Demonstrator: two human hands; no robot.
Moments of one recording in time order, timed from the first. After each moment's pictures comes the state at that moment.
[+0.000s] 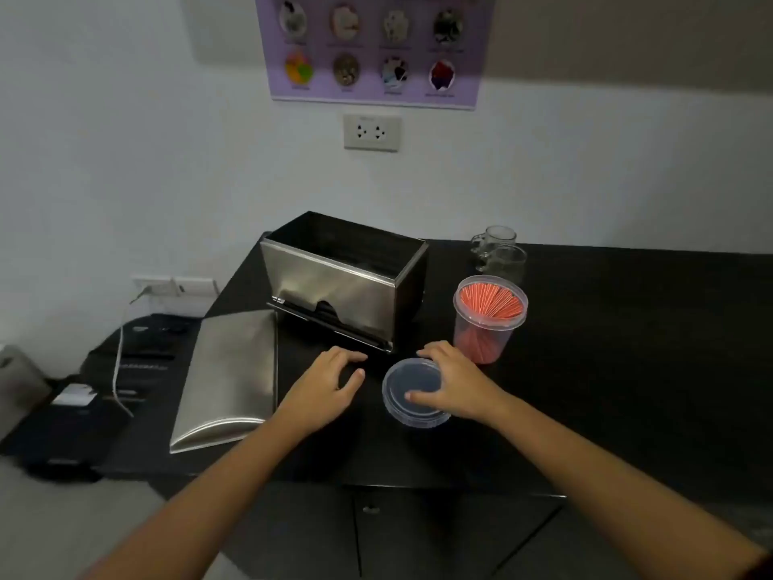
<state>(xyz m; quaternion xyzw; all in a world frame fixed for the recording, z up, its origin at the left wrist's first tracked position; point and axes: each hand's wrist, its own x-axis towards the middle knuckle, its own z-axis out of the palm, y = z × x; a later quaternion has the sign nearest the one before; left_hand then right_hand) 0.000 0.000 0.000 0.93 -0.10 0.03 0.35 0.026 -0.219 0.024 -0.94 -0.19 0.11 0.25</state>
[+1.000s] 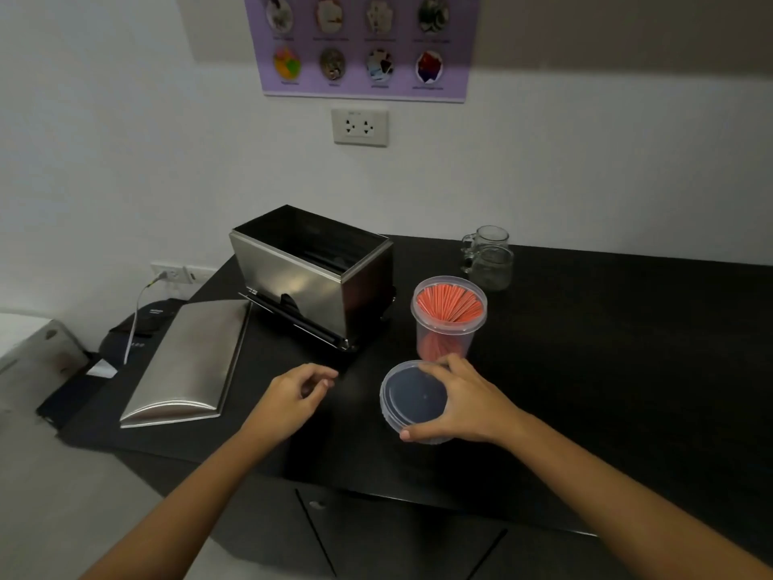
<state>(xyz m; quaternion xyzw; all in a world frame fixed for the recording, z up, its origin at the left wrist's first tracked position) -0.017 -0.060 -0.006 0.91 0.01 0.07 0.41 0.031 -0.317 0.020 -0.93 -0.24 0.17 0.22</state>
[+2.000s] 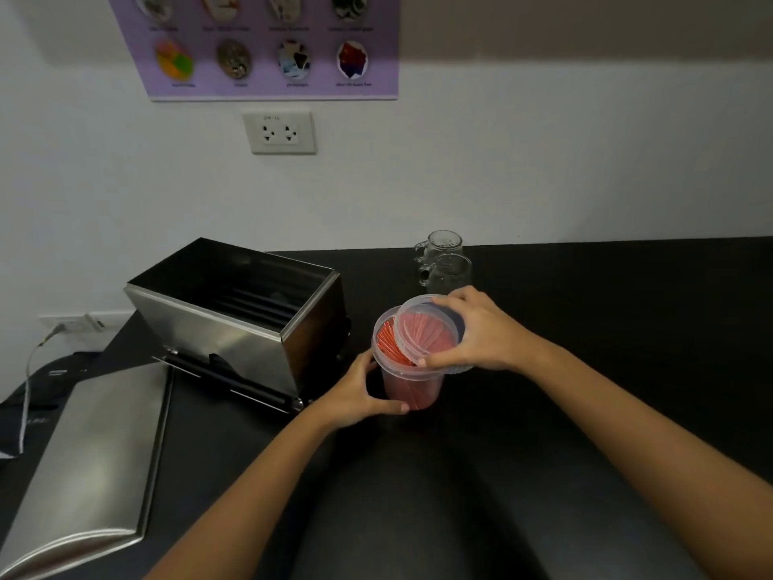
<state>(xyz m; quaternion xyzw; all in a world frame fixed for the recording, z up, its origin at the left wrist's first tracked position) 0.127 -0.141 -0.022 0.83 -0.07 -0.20 0.52 0.138 -0.352 0.079 -0.96 -0.15 0.08 0.23</state>
